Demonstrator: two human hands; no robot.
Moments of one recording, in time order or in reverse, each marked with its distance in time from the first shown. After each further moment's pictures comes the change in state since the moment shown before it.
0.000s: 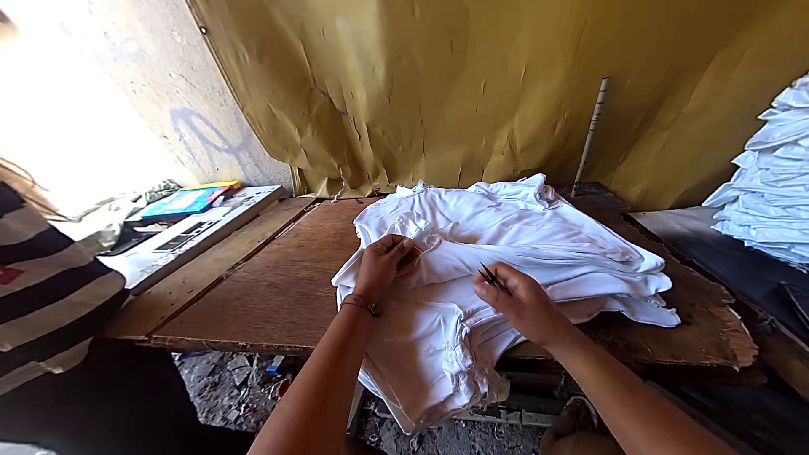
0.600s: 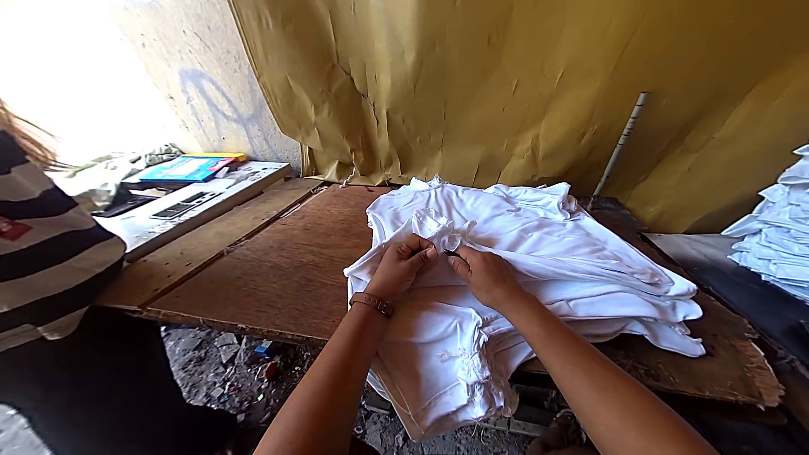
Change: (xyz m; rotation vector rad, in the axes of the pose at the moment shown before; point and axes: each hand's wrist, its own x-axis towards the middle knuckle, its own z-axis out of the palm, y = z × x) left_hand -0.005 -0.012 -0.005 -0.023 -0.170 0.133; right_hand 0.081 -0.007 0.048 -0.648 -0.147 0.042
